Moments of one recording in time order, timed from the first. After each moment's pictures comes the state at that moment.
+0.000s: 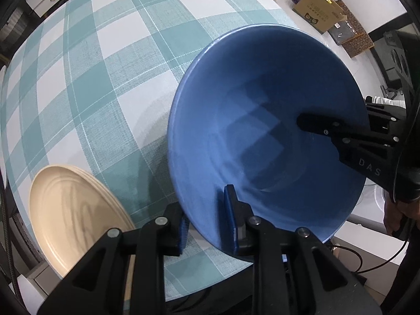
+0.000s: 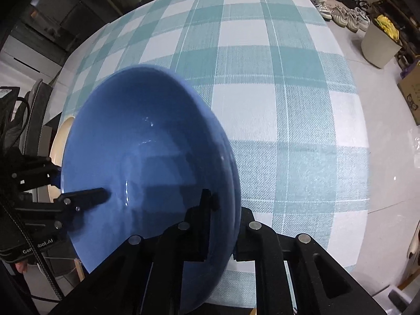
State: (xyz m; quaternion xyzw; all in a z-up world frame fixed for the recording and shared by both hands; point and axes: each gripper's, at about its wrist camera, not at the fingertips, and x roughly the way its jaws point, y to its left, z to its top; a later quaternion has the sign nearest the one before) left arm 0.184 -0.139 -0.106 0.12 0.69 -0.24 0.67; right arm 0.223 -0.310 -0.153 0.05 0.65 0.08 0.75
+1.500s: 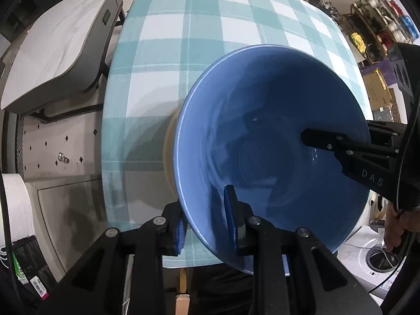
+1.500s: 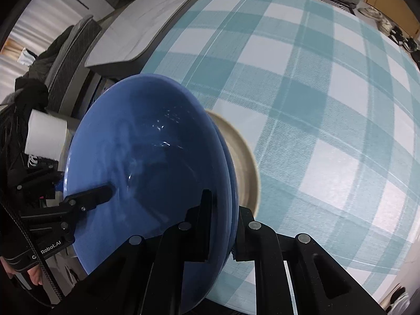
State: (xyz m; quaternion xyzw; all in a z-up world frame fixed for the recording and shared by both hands) left arm 0.154 0.115 -0.088 -0.05 0.68 -0.07 0.73; right arm 0.255 -0.029 -0.123 -0.06 0.67 0.23 0.70
